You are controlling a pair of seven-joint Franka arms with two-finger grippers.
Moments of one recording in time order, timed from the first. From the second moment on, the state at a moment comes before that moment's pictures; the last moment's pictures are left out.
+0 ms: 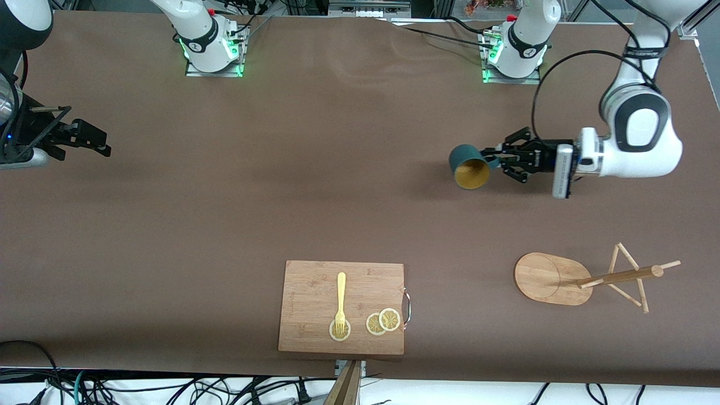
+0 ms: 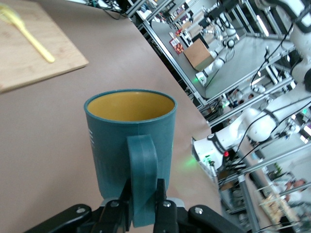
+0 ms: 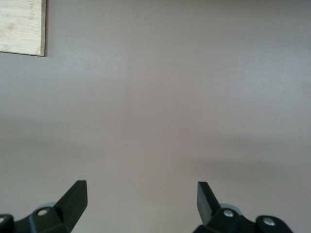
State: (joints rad) left arm 0.10 0.20 0.05 -2.16 -1.13 1.60 1.41; right arm -0.02 0.01 -0.02 -1.74 0.03 1.74 -0.13
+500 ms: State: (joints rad) left arm 0.17 0.21 0.25 -2.06 -1.12 1.40 1.04; right arm -0.02 0.01 -0.02 -1.74 0.03 1.74 -0.13
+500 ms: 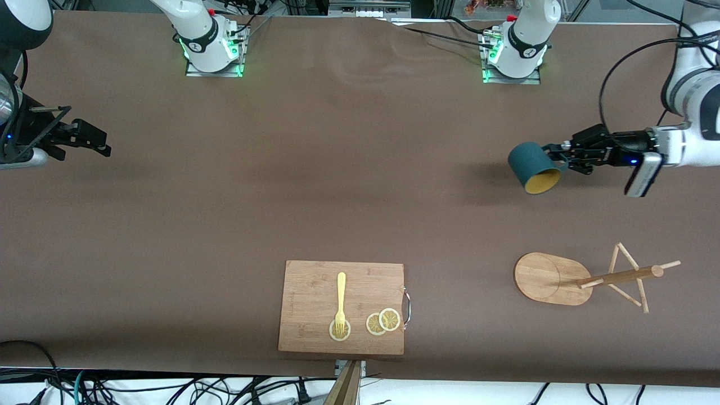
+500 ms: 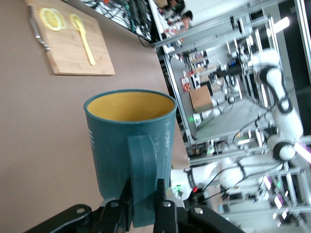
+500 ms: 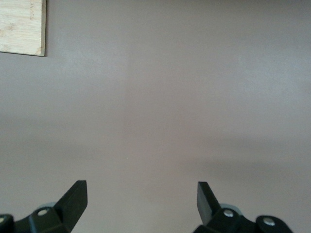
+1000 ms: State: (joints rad) left arm 0.27 0.30 0.26 -2.01 -1.24 1.36 0.76; right arm -0.02 0.01 -0.02 -1.74 0.03 1.74 -0.13
